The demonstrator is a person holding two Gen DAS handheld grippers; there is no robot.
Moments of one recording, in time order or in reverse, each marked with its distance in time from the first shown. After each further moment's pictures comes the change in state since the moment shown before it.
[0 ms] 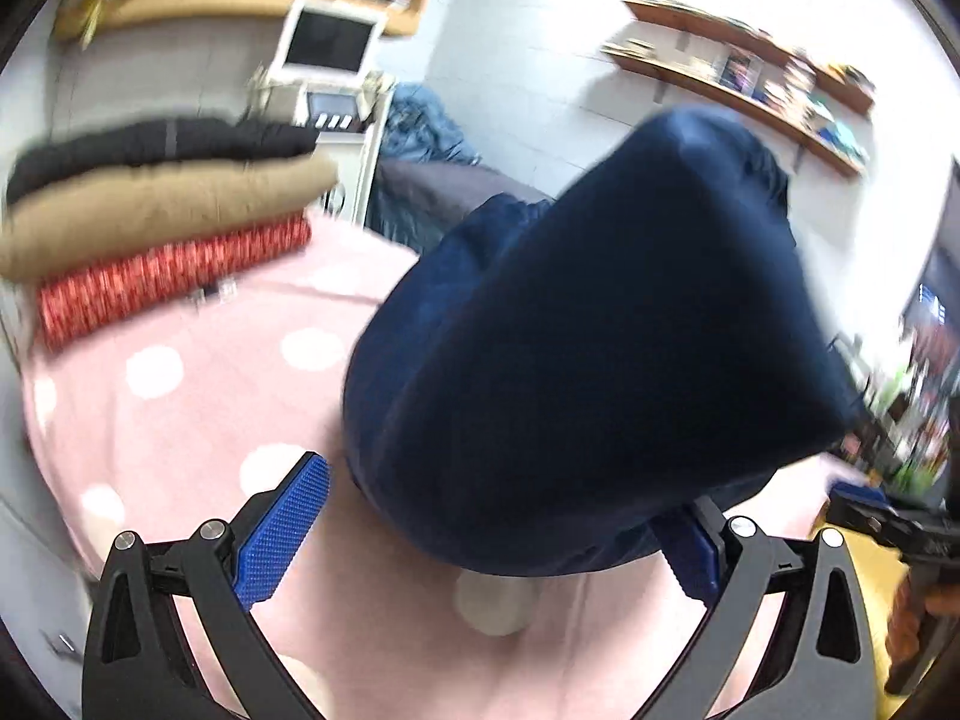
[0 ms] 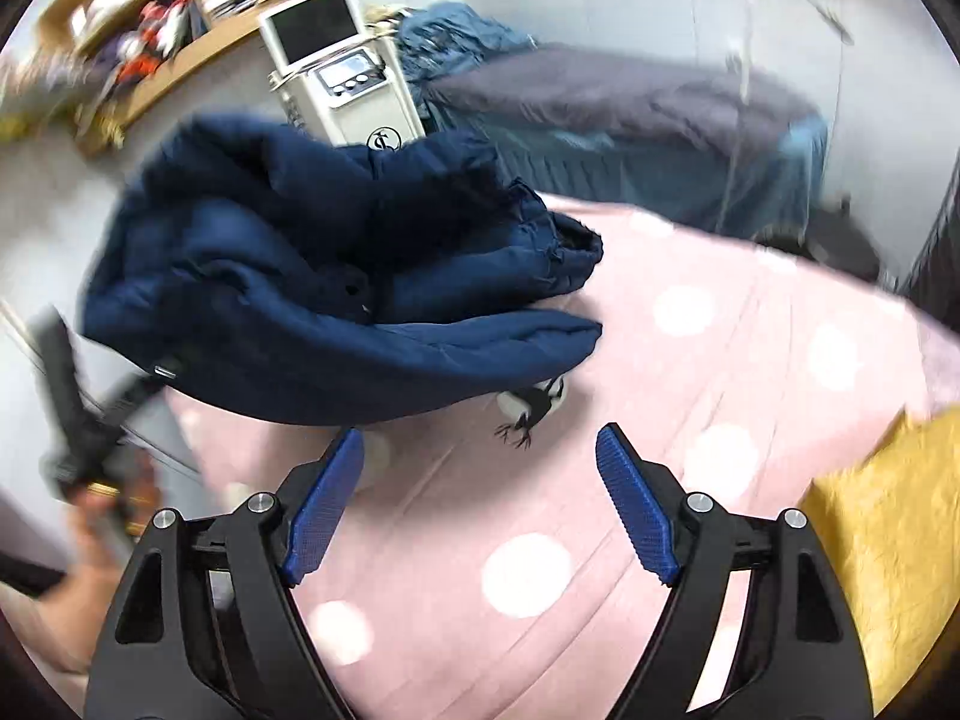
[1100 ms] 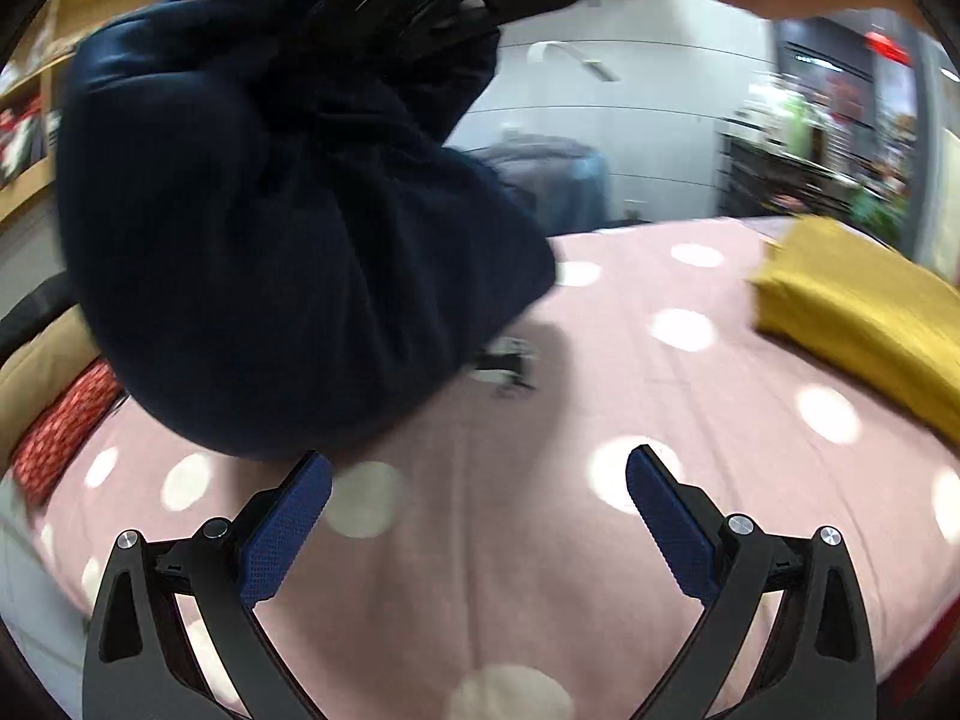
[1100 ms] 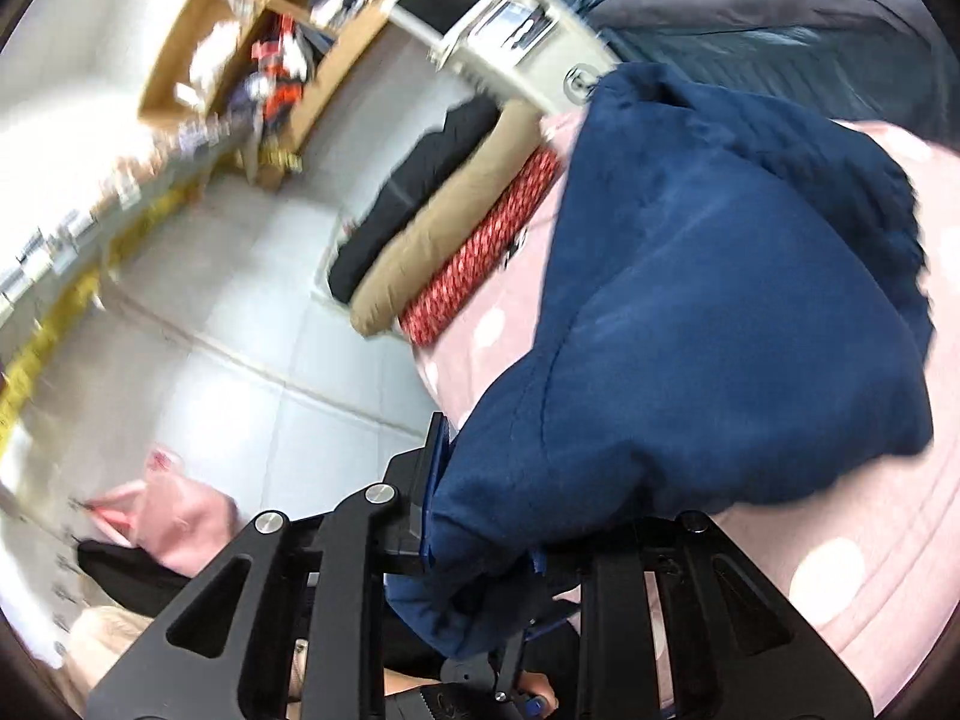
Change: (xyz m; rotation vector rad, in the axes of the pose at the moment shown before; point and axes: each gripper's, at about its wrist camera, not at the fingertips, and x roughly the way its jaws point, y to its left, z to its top) left arm 0.010 -0.144 -0.109 0.475 0.057 -0.050; right arm 0.062 0.082 0.111 0.215 0.246 0.639
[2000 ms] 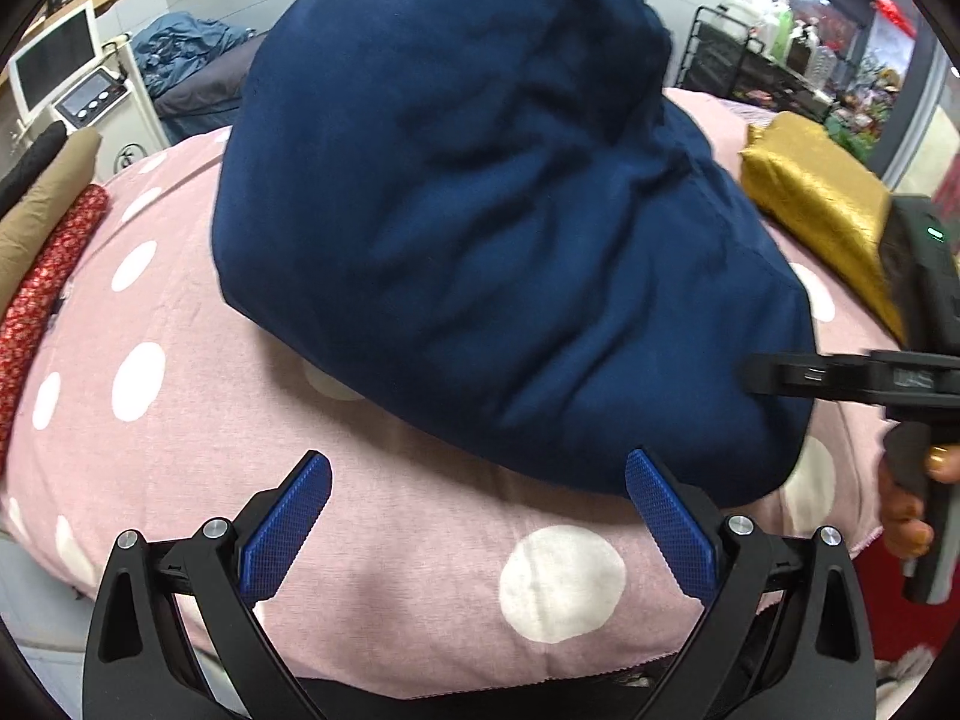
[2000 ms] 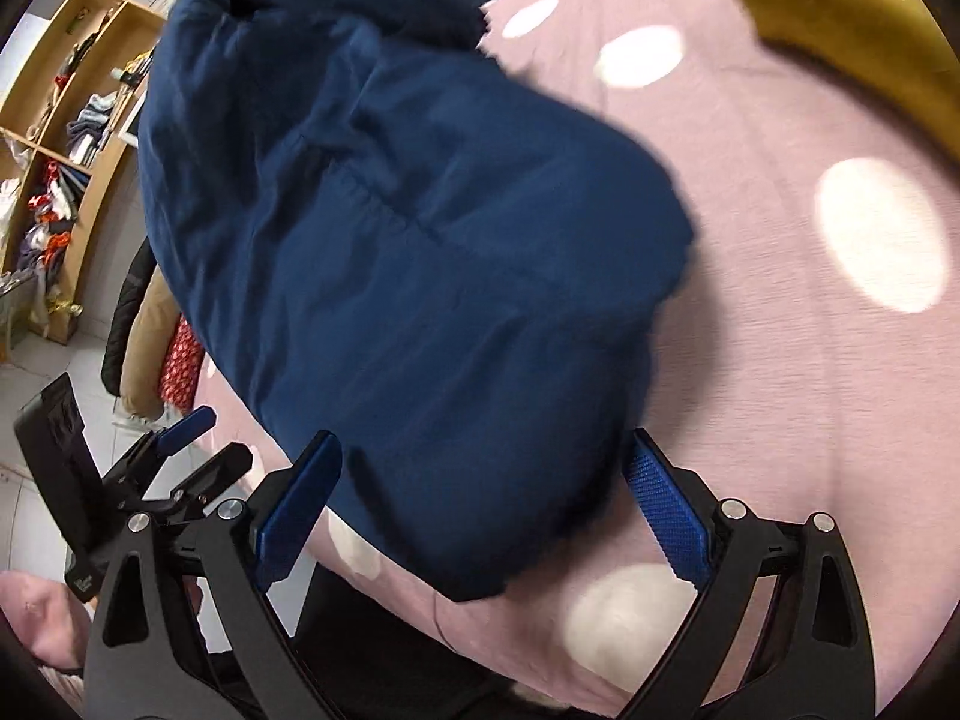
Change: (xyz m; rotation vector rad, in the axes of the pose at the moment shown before) left arm 0.030 0.055 -0.028 0.044 0.380 -0.246; right arm -0.026 -0.177 -0.252 0.438 -0.277 -0.484
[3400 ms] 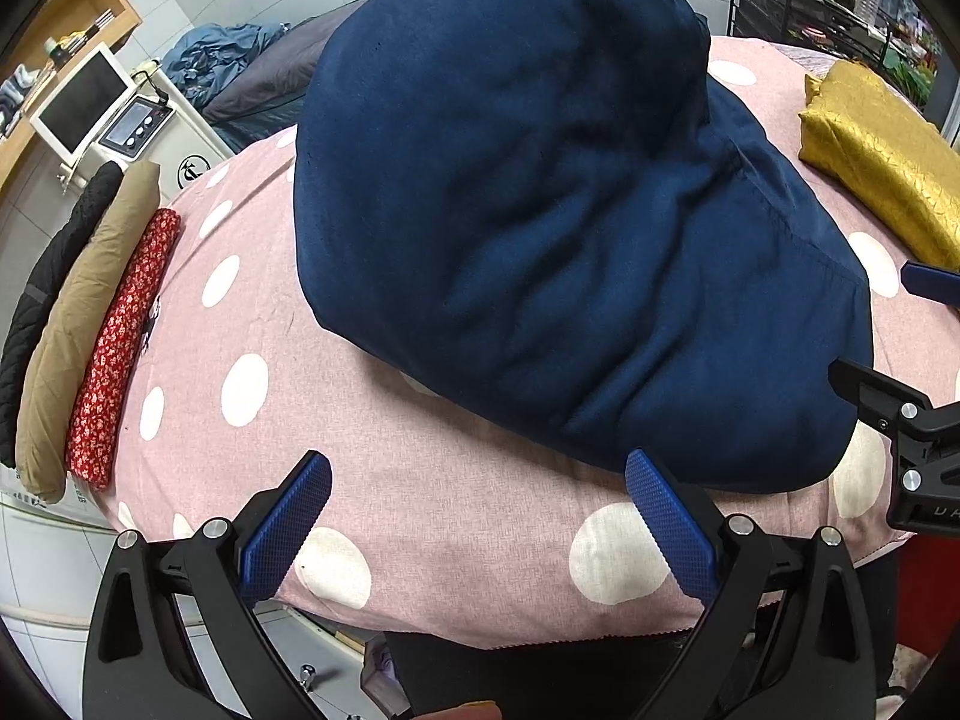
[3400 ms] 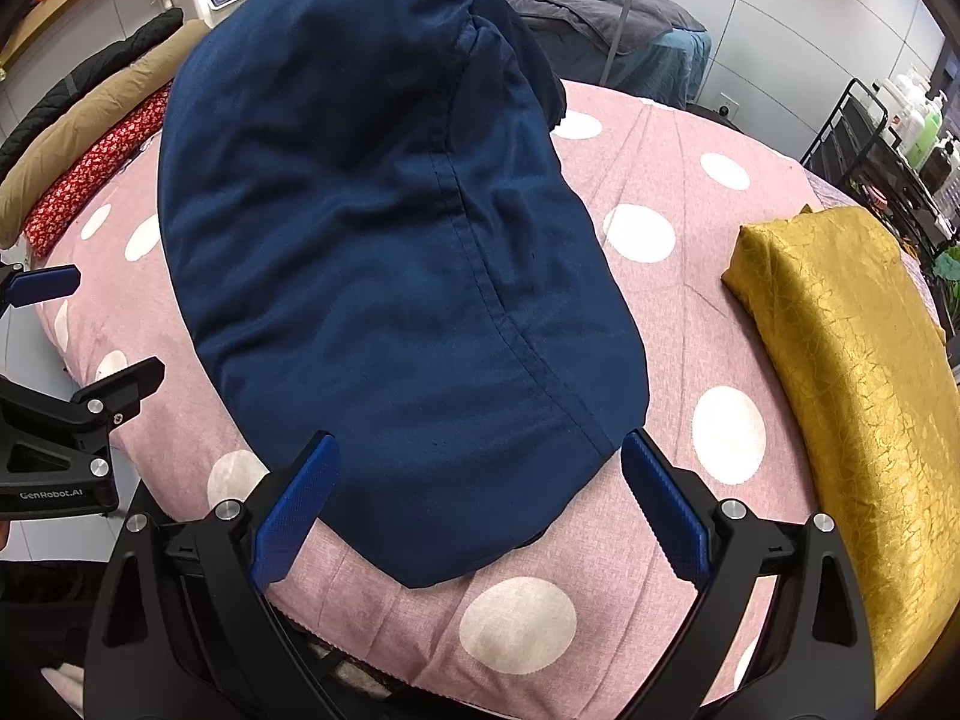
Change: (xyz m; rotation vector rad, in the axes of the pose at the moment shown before) left arm -0.018 -0.013 0.035 0.069 0.150 0.265; right arm -0.036 0.104 0.000 -0.450 -0.059 -0.505
